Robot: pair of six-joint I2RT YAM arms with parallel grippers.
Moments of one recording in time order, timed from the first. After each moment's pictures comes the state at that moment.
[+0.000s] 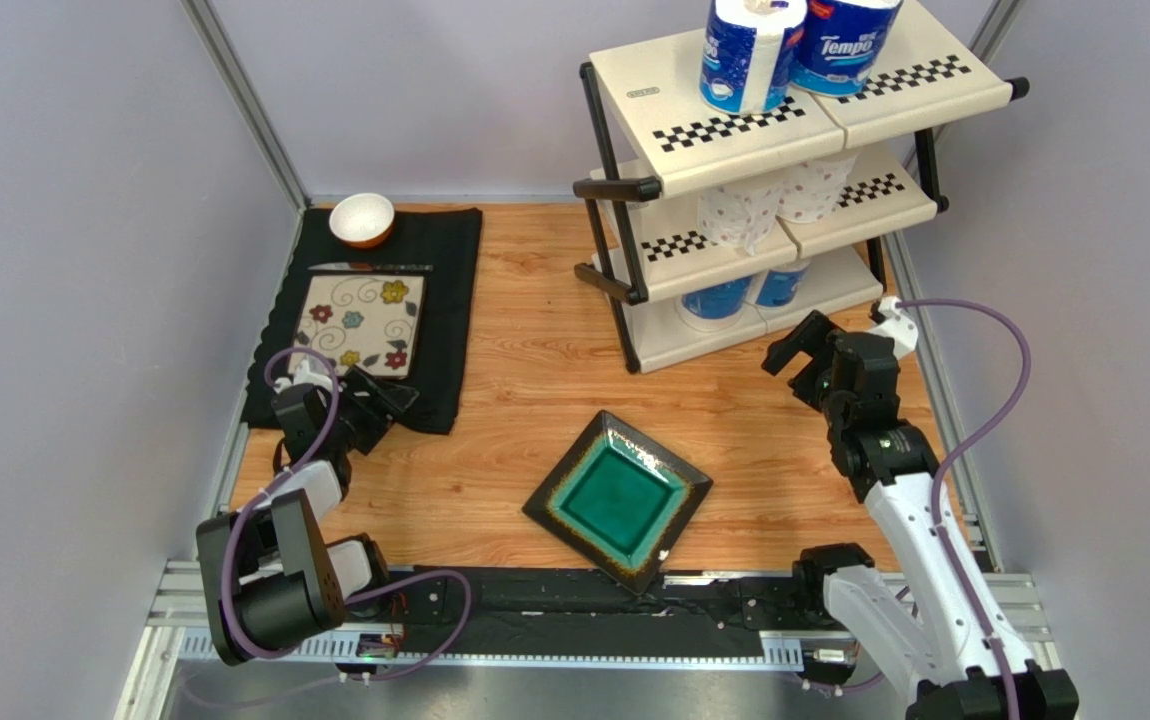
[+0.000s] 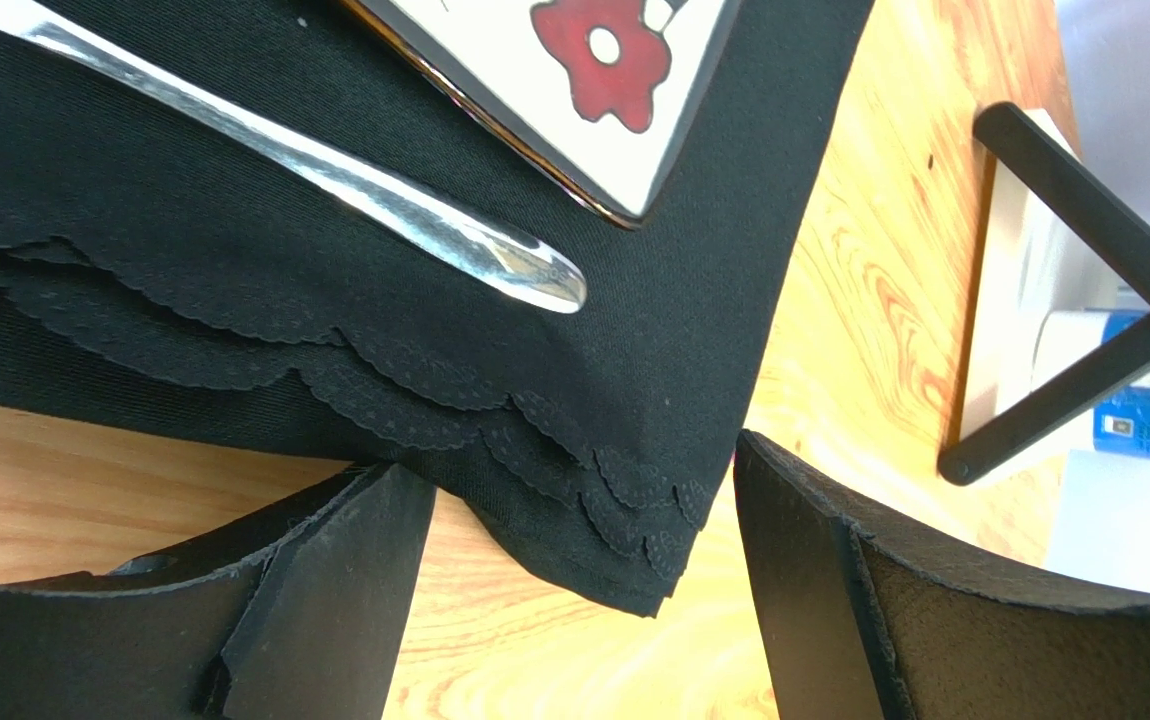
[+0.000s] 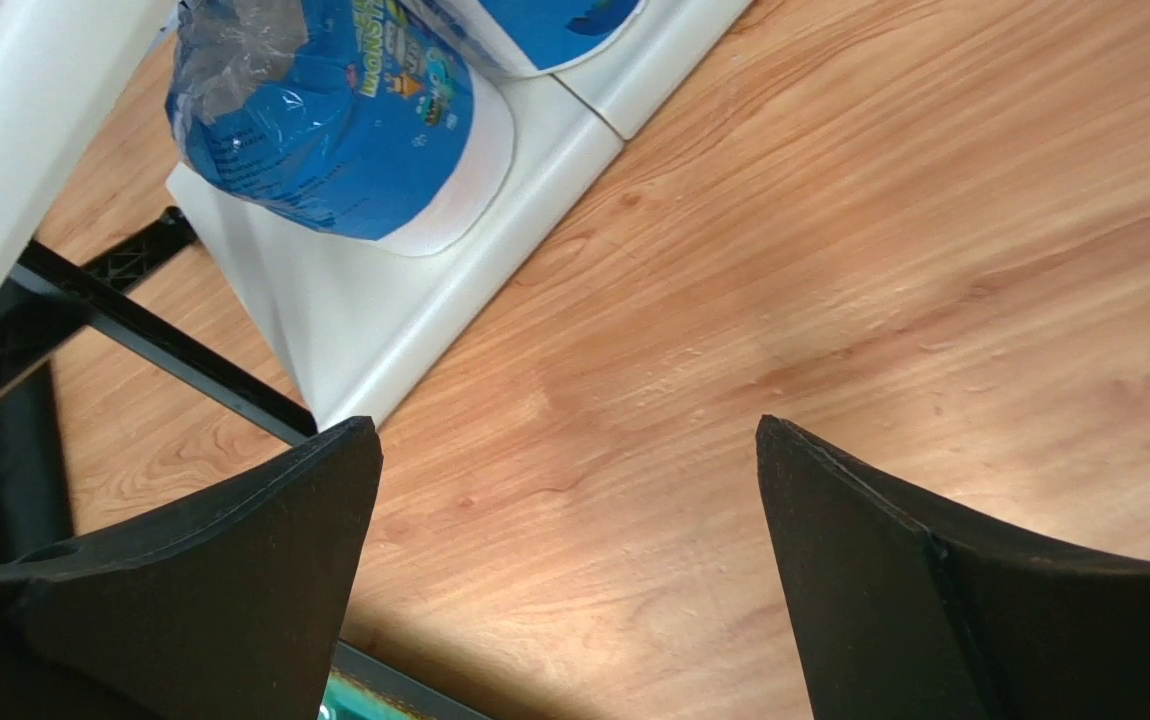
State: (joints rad) left arm 0.35 1.17 0.22 0.32 0.47 -0.66; right arm 0.13 0.80 0.66 -0.37 0.21 0.64
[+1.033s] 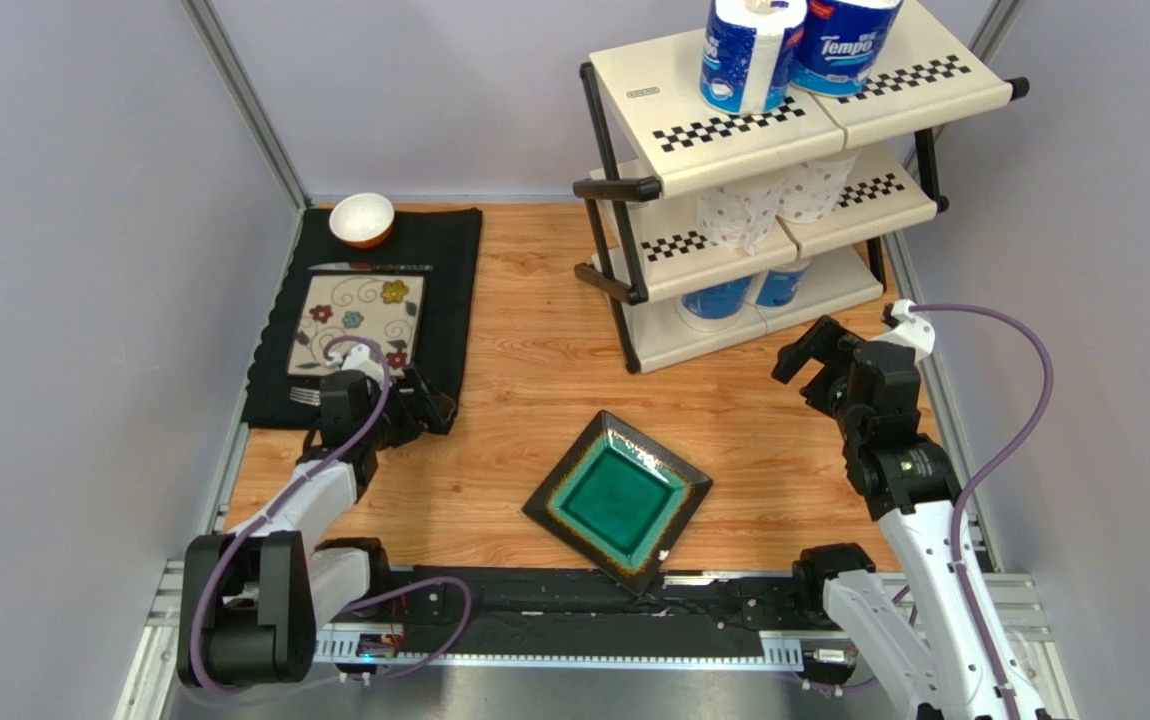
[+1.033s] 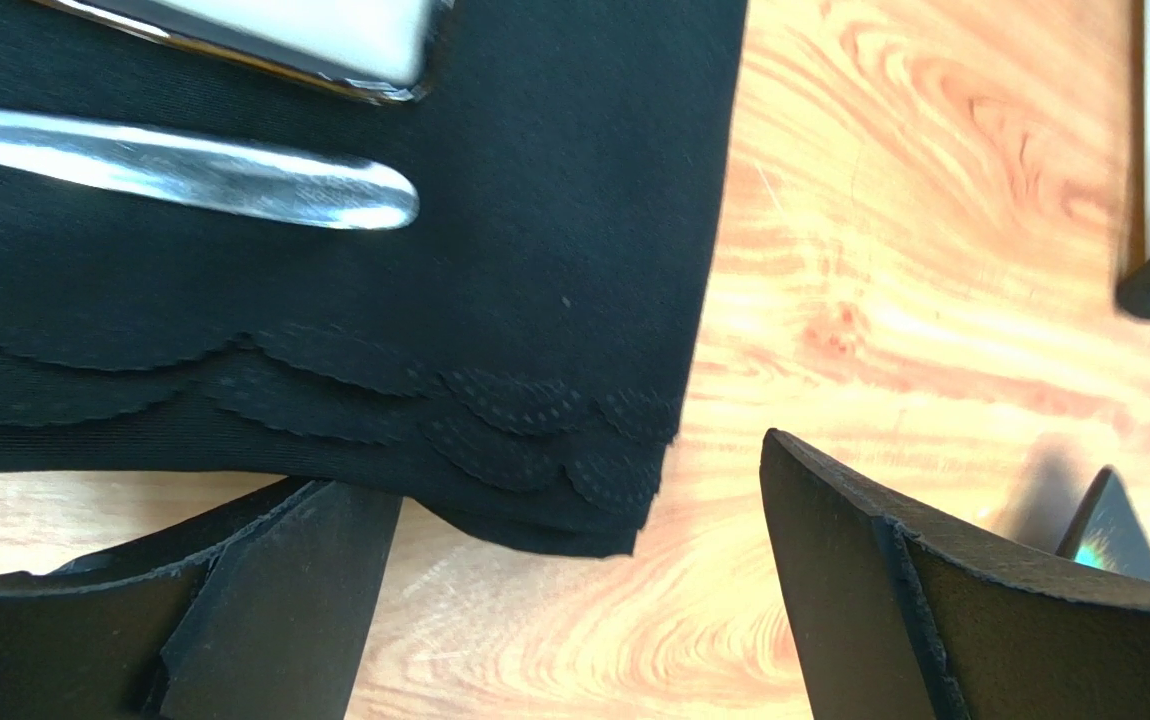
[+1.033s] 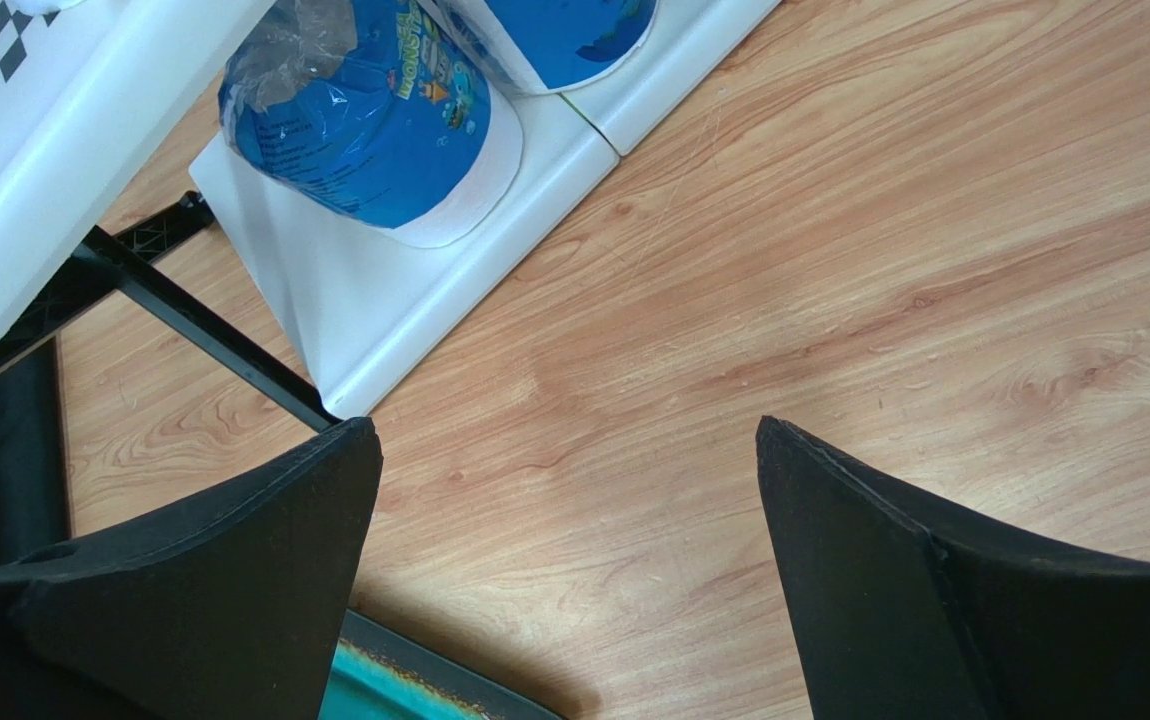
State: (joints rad) left arm 0.05 1.07 0.28 0.14 0.27 -0.47; right arm 0.13 0.68 0.73 -0.51 0.22 0.56
